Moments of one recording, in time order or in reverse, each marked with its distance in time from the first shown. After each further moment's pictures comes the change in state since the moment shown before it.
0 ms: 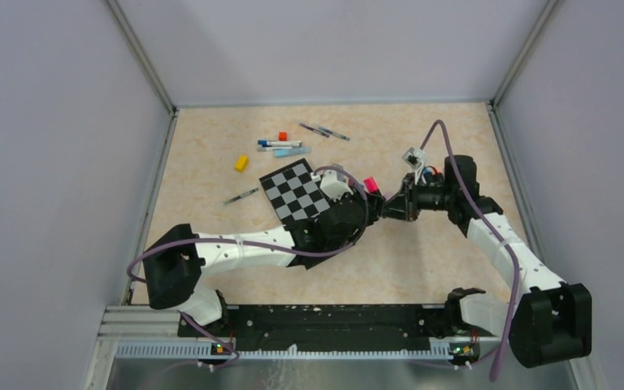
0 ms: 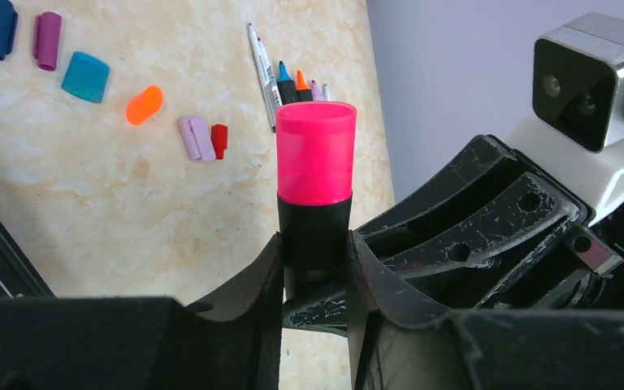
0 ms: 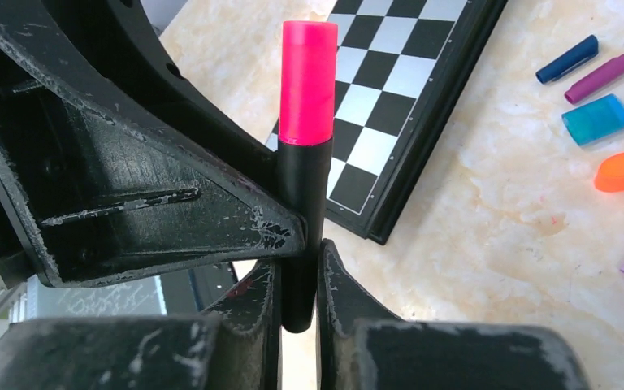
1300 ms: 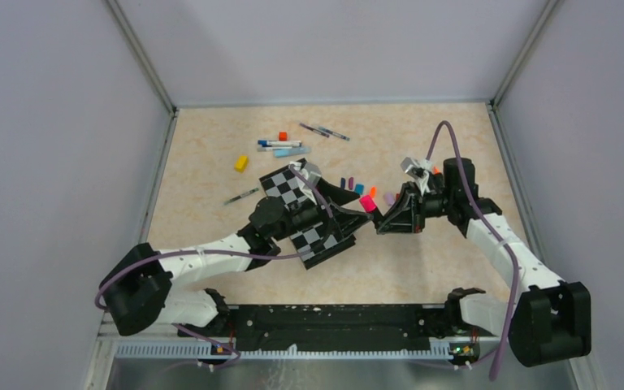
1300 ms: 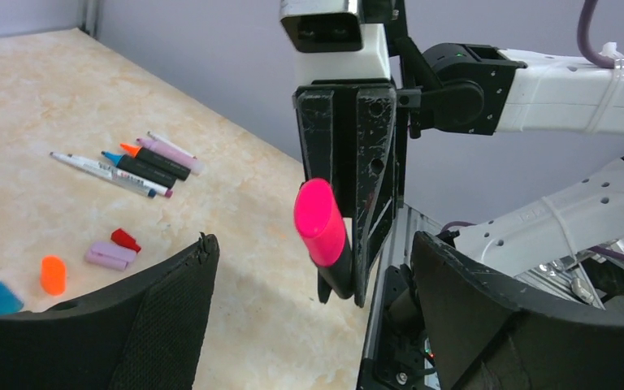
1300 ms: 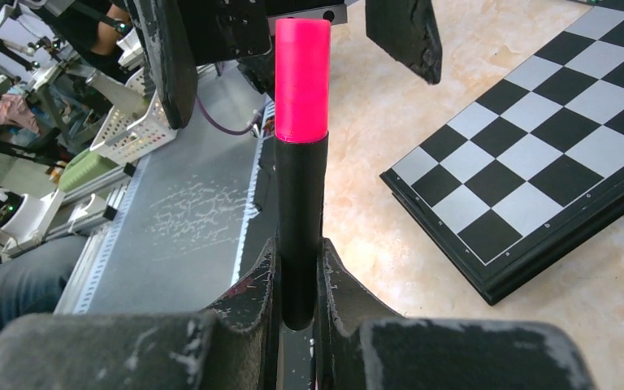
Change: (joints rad) left arm 0.280 -0.300 -0.436 0.662 0.901 0.597; right arm -0.008 0.007 -0.011 -0.038 -0.451 -0.192
